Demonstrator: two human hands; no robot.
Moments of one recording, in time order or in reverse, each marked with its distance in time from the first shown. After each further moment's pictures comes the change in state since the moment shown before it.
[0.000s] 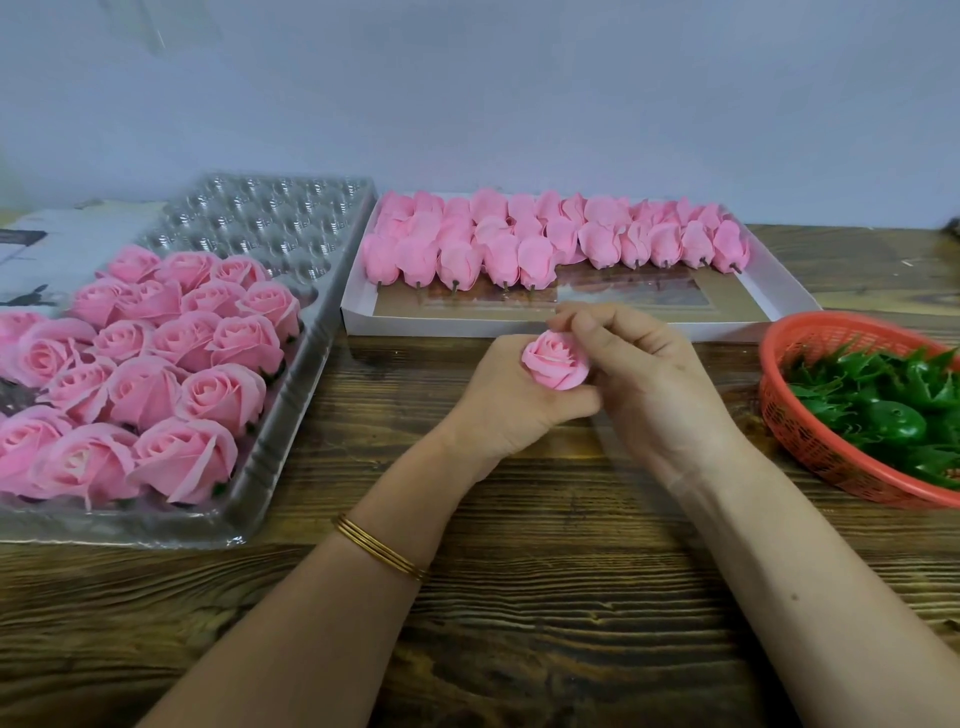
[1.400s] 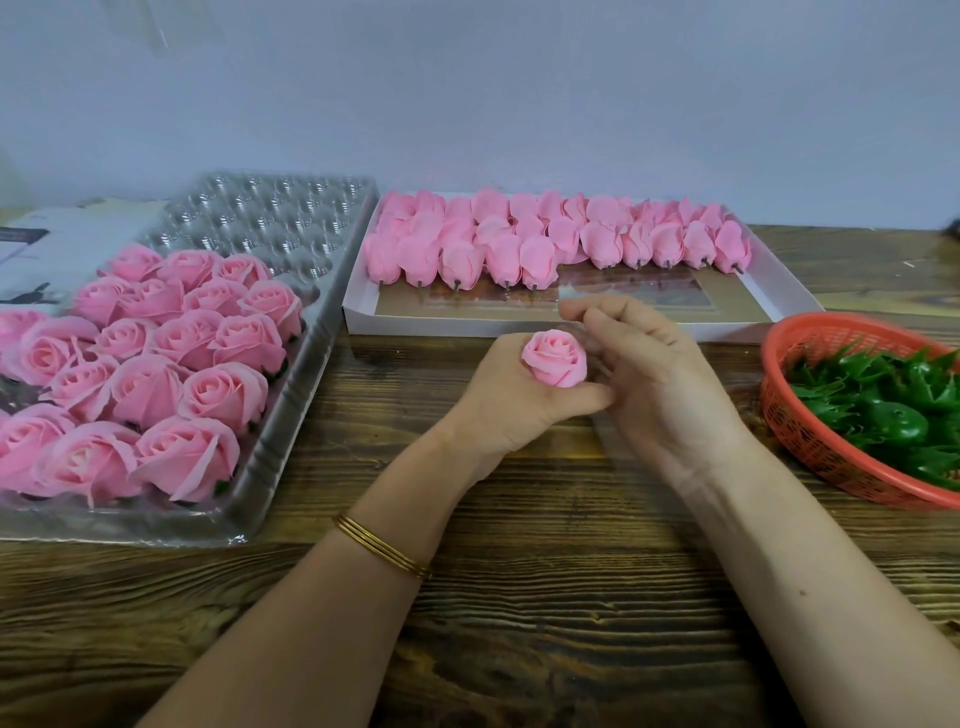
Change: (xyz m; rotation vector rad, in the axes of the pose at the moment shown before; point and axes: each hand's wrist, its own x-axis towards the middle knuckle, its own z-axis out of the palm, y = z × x) left_hand 0.001 -0.001 -0.002 -0.028 -0.057 0.024; right_hand 0.002 -0.002 -0.001 0.069 -0.029 0.060
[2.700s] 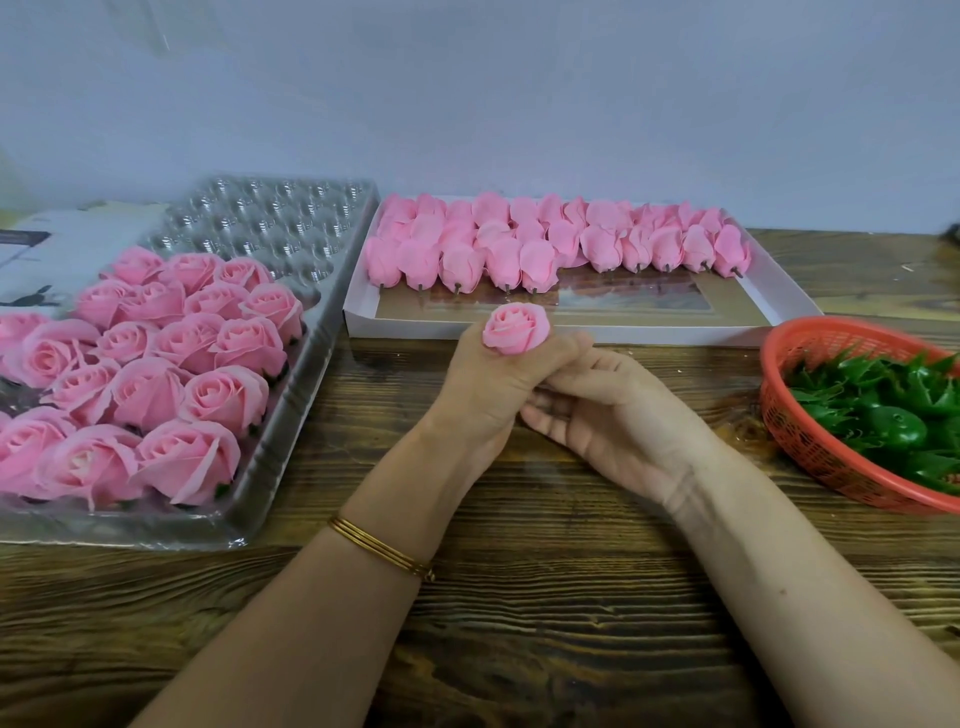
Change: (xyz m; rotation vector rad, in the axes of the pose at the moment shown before) left_hand 0.007 0.002 -0.003 -0.374 0.160 0.004; right_hand 0.003 0.015 0.007 0.131 -0.105 0.327
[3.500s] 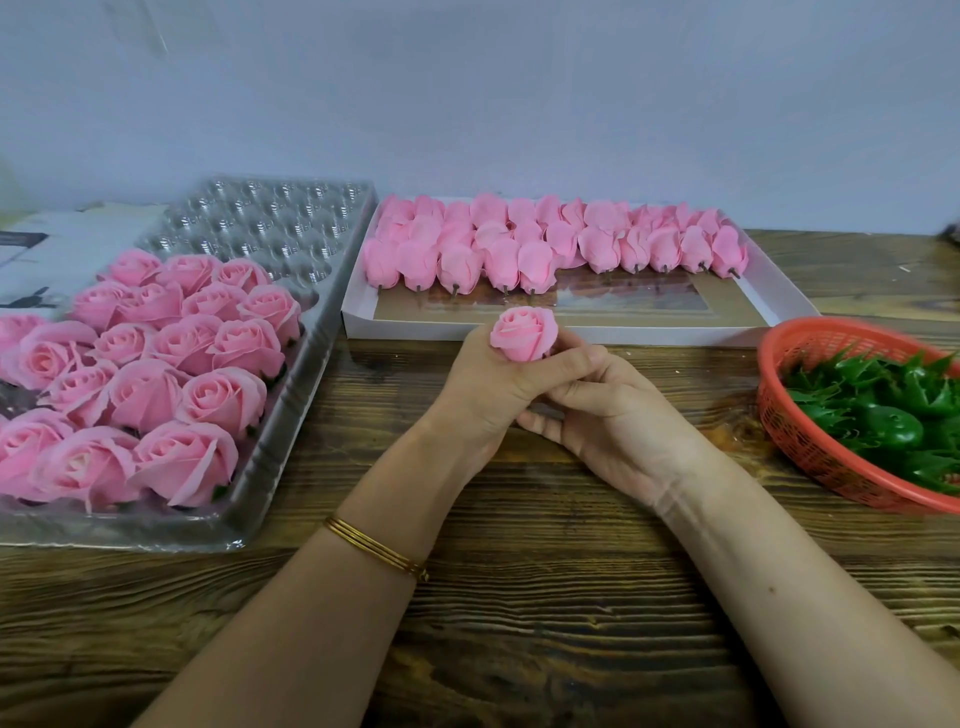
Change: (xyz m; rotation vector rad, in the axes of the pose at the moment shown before) left_hand 0.002 -0.003 -0.009 0.114 -0.111 -0.003; right_hand 0.000 0.005 -0.002 -0.048 -0.074 -0.081
